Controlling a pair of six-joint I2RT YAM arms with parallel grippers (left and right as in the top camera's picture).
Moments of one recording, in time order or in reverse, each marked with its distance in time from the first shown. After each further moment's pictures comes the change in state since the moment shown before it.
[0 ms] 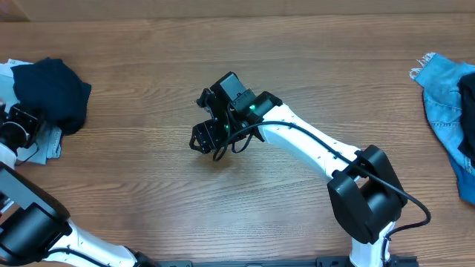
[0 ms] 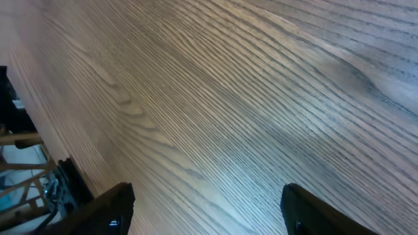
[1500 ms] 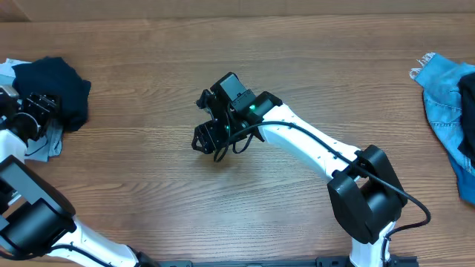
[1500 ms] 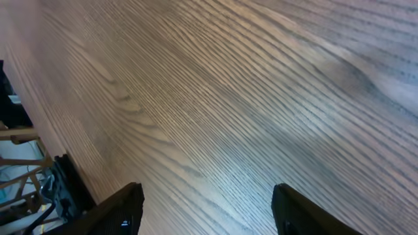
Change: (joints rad) left arm -0.081 0.003 0.000 -0.003 -0.098 0.006; right arm 0.000 0.000 0.000 -0.016 0.000 -0.023
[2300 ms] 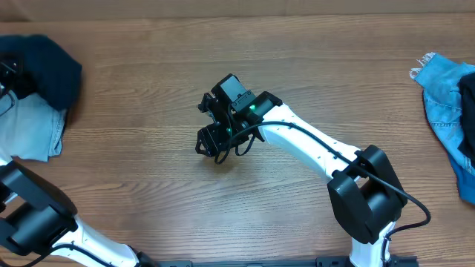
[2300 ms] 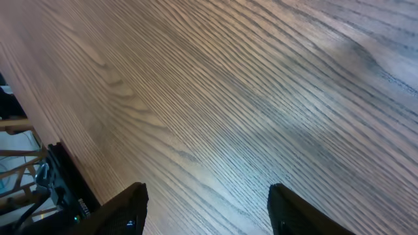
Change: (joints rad) left arm -0.019 0.000 0.409 -0.201 0.089 0.027; right arm 0.000 0.000 0.000 -0.048 0.000 -0.026
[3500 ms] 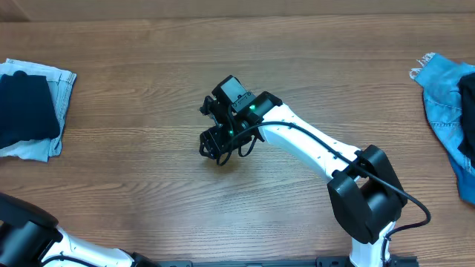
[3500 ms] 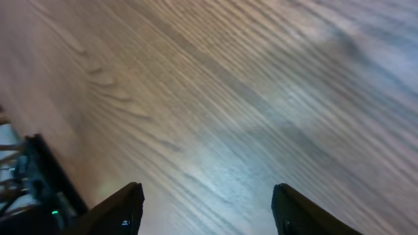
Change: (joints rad) left arm 0.267 0.000 0.066 -0.257 -0.198 0.104; right arm -0.001 0.000 0.000 -0.047 0.053 -0.049
